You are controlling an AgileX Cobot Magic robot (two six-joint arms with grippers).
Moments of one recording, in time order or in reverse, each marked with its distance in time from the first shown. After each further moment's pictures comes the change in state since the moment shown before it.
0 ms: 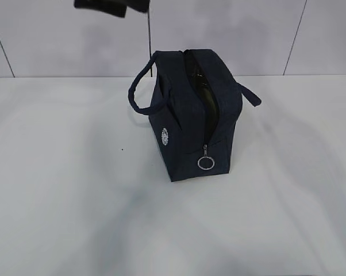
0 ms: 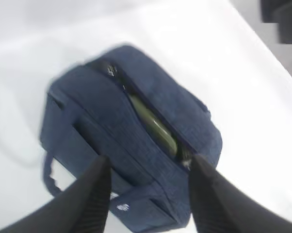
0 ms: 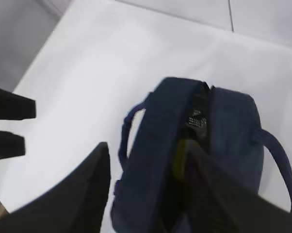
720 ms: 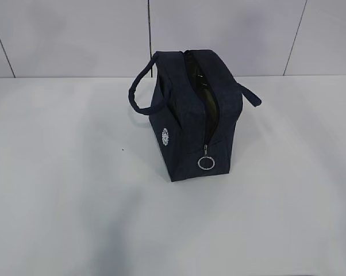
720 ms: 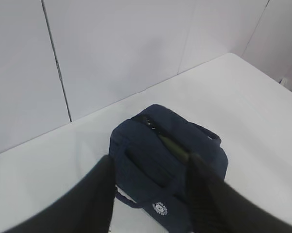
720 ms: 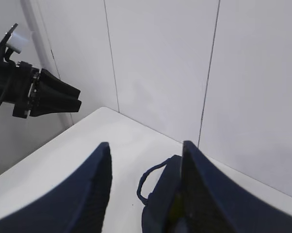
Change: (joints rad) left arm 0.000 -0.382 0.048 0.246 0.014 -0.061; right arm 0.000 -0.781 0.184 -0.095 -0.009 0.000
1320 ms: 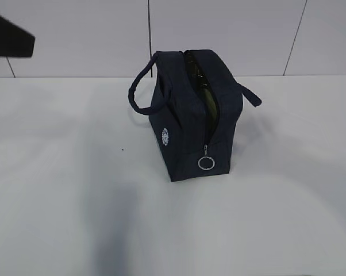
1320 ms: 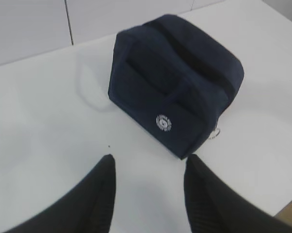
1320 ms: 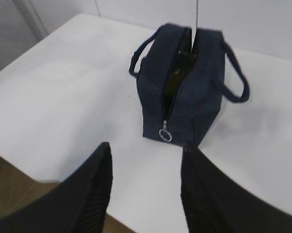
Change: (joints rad) left arm 0.000 -0.316 0.632 -0.003 -0.208 0.015; right arm 0.000 -0.528 1.101 -0.009 -0.316 -0.134
